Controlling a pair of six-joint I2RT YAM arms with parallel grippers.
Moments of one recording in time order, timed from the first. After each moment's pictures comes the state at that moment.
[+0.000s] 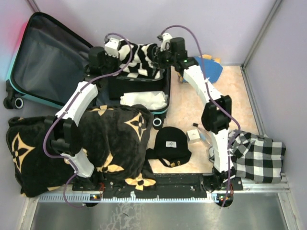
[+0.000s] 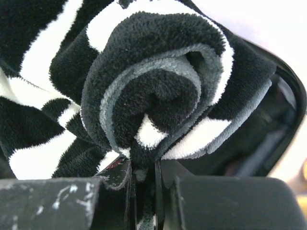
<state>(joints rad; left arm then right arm) -0.26 1.72 1.57 -0.09 0.07 0.14 0.40 2.18 2.18 -0.41 -0.37 0.12</state>
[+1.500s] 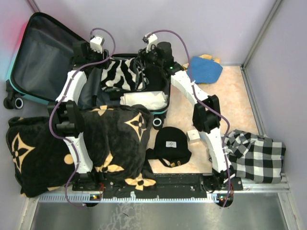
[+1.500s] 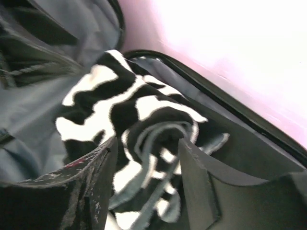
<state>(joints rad) 0.01 2.02 1.86 -0.22 0.36 0.24 0.52 2.34 2.26 -0.06 -0.32 0.05</state>
